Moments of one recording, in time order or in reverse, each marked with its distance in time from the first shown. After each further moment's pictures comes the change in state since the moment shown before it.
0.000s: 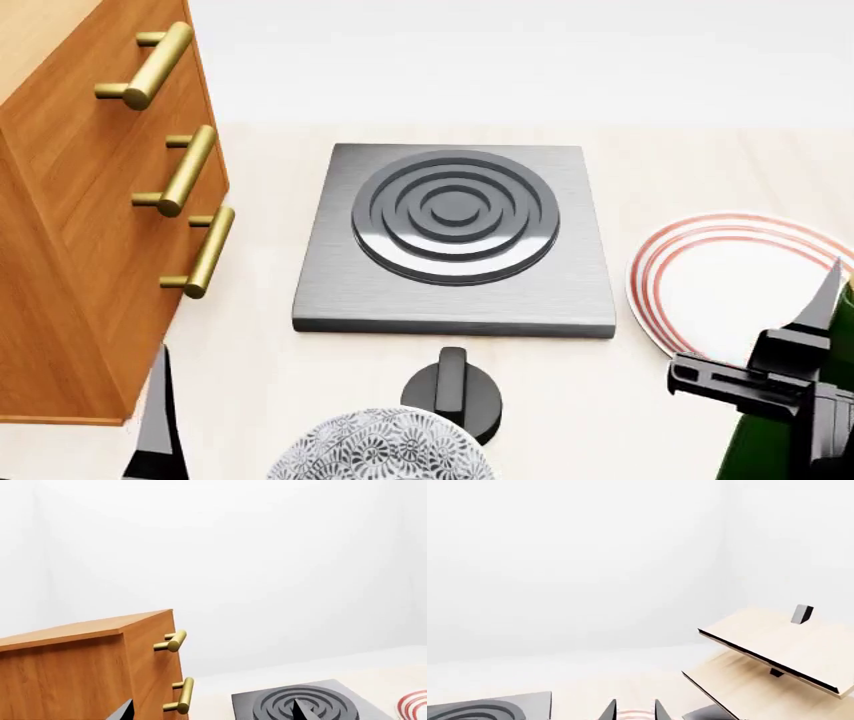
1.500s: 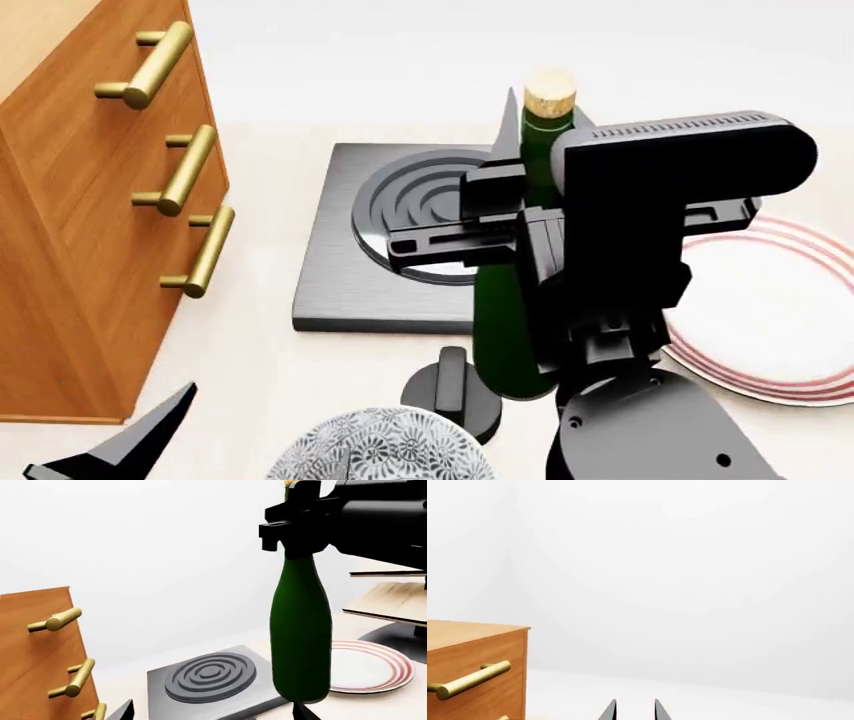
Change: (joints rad) left arm -0.028 0.021 0.277 -0.078 0.007 -0.005 0.031; right arm 0.471 -0.151 -0.371 0.113 0.092 0.106 -0.089
